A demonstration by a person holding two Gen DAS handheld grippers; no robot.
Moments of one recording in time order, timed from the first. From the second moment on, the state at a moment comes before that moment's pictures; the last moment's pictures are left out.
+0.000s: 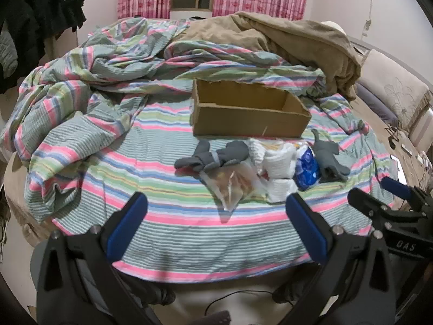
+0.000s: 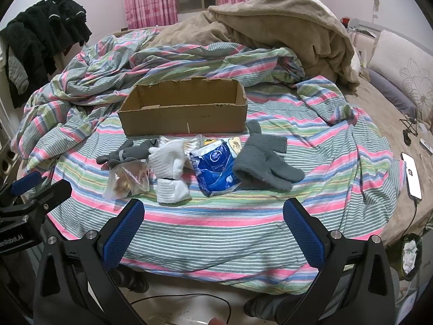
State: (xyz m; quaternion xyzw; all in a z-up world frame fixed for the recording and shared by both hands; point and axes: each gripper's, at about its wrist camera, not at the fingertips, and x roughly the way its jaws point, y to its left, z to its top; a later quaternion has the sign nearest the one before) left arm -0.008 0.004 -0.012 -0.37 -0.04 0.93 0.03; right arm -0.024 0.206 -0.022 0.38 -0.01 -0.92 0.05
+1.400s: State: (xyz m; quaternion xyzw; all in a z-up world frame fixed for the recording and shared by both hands) left arm -0.016 0.006 -0.016 -0.38 -0.05 0.92 0.04; right arm -0.027 0.204 -0.021 0.38 -0.01 -0.92 0.05
